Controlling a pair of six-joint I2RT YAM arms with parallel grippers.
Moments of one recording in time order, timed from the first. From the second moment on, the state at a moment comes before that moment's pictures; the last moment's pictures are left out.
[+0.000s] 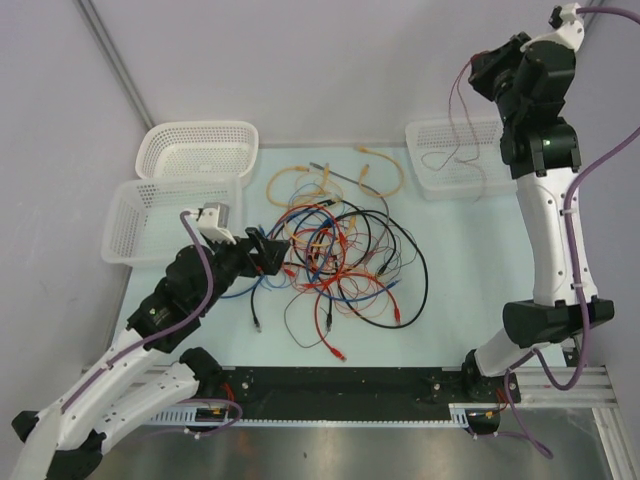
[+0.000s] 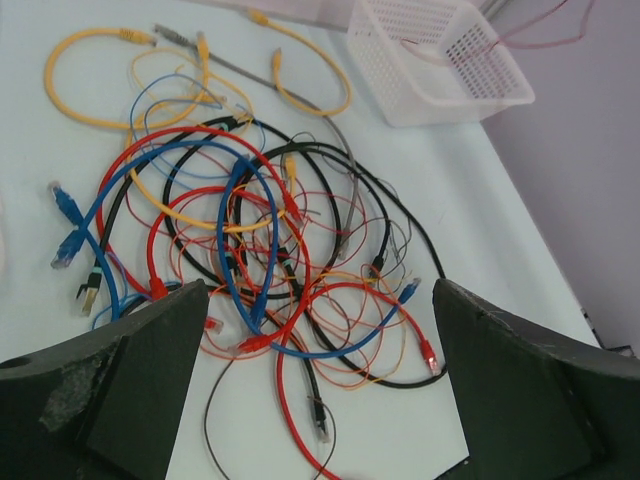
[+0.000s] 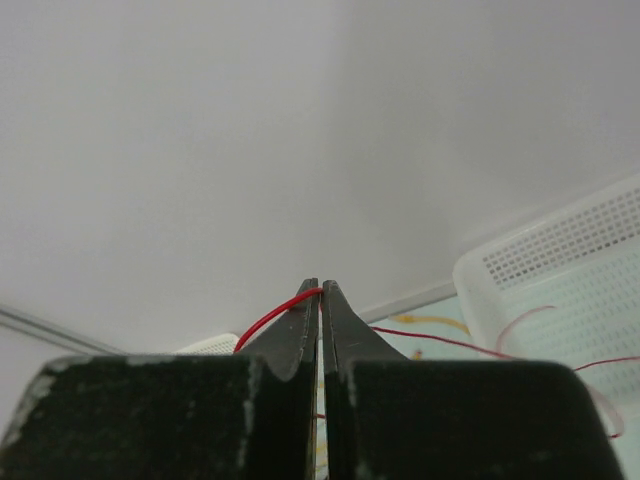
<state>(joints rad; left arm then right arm) -0.70 0.63 0.77 -0.32 -0.23 -0.53 0.16 1.58 2.10 -0.50 0.16 0.58</state>
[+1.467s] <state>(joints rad) -0.70 0.87 0.67 -0.29 -0.10 -0.63 -0.07 2.03 1.96 -0.15 0.05 0.65</state>
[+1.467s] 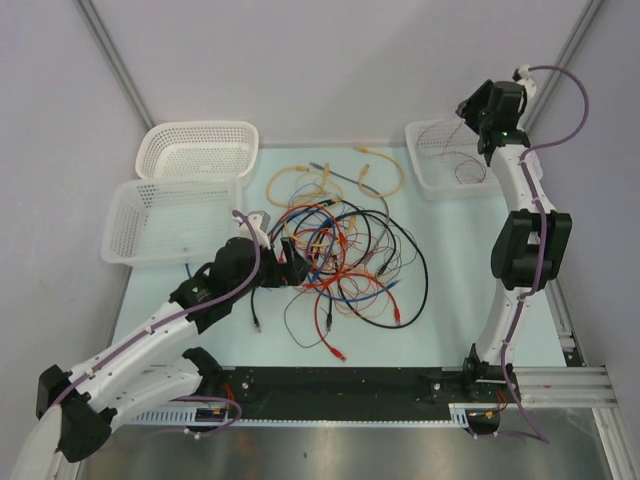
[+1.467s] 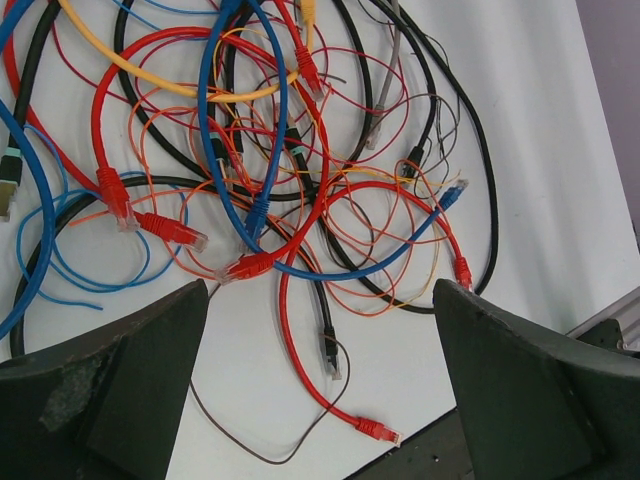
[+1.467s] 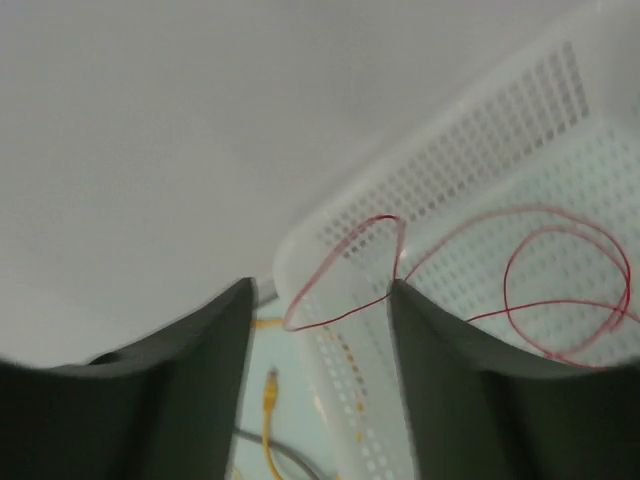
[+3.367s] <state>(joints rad) -0.70 0.69 0.70 -0.45 -0.16 -0.61 0.88 1.52 1.03 -0.55 0.49 0.54</state>
